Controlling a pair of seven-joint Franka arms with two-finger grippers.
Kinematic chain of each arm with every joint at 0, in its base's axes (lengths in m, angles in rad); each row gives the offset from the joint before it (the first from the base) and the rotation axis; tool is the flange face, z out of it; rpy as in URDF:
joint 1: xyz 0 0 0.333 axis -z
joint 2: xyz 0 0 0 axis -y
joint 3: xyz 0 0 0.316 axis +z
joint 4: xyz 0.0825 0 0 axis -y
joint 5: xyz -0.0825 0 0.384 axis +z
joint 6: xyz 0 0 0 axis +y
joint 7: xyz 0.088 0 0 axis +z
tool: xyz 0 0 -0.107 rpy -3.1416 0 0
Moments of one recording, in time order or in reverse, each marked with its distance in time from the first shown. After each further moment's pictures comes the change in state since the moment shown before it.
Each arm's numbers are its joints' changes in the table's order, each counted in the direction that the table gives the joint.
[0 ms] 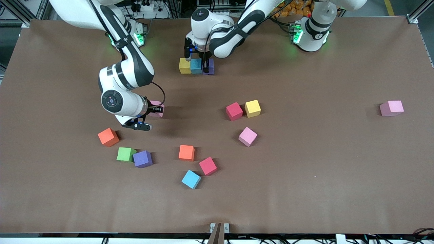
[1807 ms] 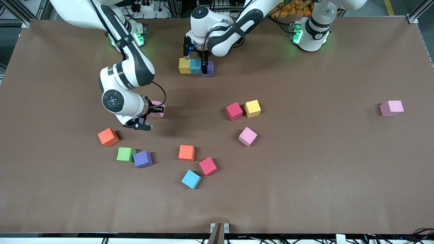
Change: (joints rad) left arm 0.000 -0.008 -0.013 0.005 0.043 0.000 0.021; right arm -0.009 0.000 0.000 0.009 0.000 0.000 -0.001
